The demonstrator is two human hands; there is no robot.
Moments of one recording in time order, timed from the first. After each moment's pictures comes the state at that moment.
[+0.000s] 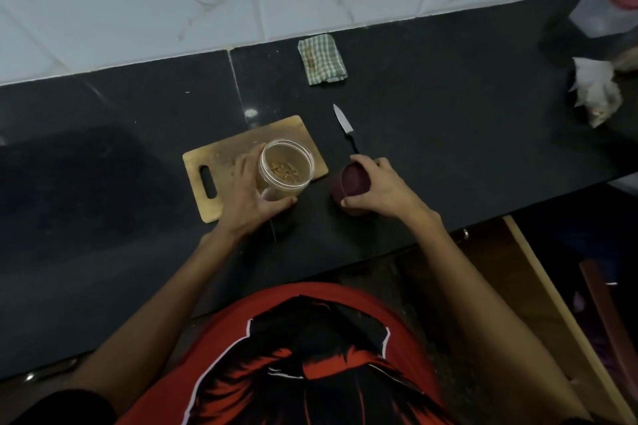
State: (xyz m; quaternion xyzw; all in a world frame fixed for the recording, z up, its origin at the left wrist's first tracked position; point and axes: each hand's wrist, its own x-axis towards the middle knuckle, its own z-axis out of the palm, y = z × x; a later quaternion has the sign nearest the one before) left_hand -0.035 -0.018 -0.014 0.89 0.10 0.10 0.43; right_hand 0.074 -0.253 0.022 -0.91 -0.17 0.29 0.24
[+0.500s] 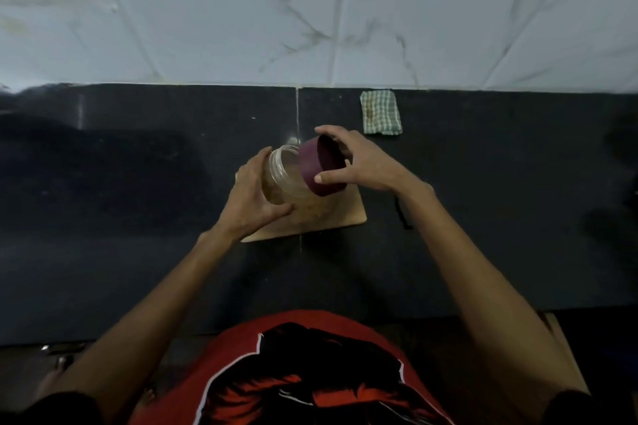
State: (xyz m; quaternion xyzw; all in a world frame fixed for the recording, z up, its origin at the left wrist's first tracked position) left_hand -0.037 0.042 0.019 0.89 0.19 0.14 0.39; right_hand 0.128 -0.124 0.091 -0.81 -0.41 0.30 0.31
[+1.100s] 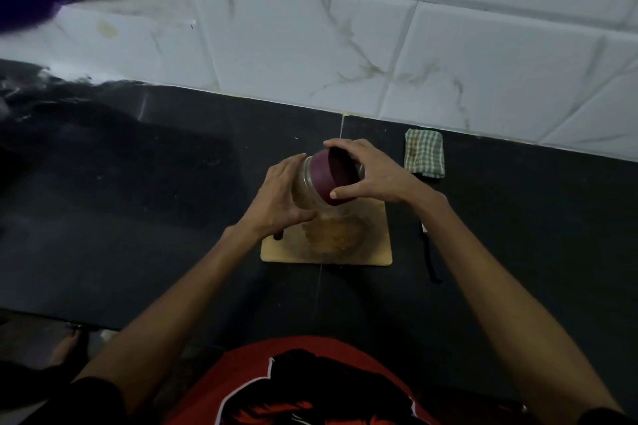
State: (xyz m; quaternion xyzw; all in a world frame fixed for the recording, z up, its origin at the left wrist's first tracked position) left_hand -0.014 0.064 0.034 0.90 0.22 0.13 0.36; right_hand 0.156 -0.067 0.101 -0.76 -0.52 0.30 0.24
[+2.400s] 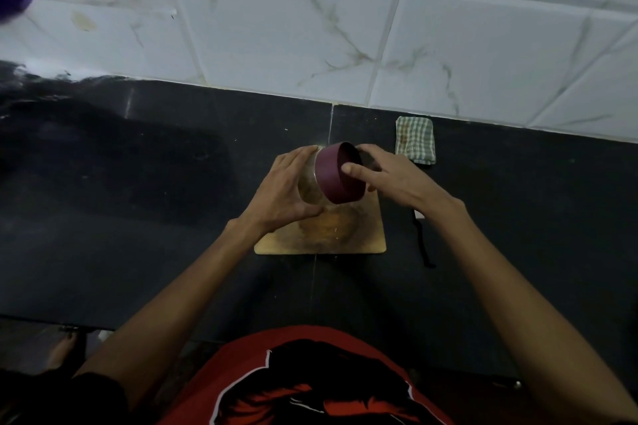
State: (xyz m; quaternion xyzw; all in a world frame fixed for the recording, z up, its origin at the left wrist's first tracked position) left_hand -0.006 0.046 0.046 0.92 0.16 0.13 0.34; right_hand 0.154 -0.109 0.102 -0.81 -0.43 0.30 0.25
